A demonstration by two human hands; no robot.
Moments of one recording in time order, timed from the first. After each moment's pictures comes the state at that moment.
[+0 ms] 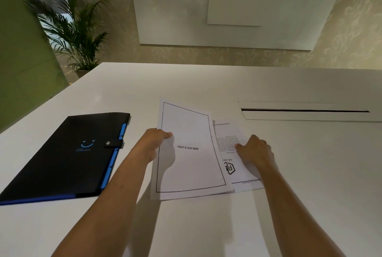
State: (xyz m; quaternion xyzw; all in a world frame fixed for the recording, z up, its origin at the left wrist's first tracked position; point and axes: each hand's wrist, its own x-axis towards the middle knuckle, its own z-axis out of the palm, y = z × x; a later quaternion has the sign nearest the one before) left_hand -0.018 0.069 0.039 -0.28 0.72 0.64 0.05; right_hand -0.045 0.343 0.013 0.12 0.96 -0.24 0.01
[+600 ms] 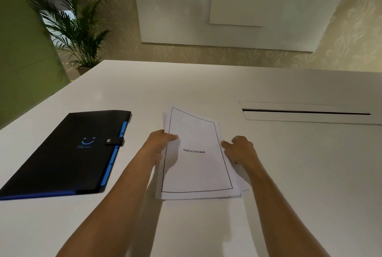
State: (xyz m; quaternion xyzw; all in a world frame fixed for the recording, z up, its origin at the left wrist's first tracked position) left_hand -0.018 0.077 0.021 -0.26 0.67 0.69 0.05; right_hand -0.043 0.311 0.011 0.09 0.92 -0.37 0.05
